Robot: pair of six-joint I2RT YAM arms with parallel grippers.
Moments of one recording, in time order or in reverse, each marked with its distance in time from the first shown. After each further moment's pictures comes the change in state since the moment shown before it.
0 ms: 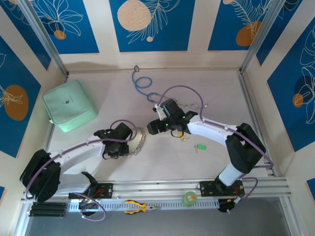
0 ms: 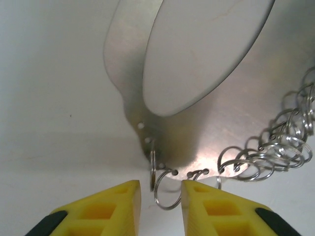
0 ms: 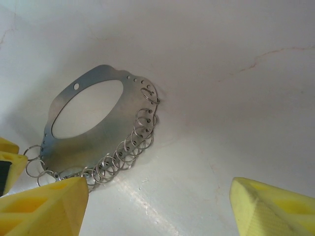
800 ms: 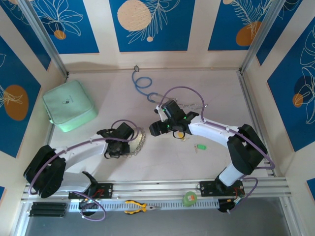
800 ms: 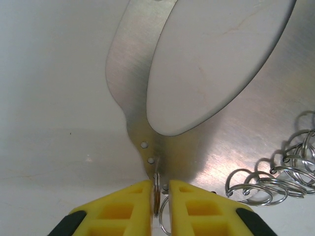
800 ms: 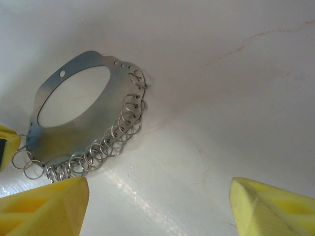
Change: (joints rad) left arm 0.000 0.055 0.000 0.037 -0.035 -0.003; right arm -0.002 -0.016 -0.015 -0.045 0.024 -0.015
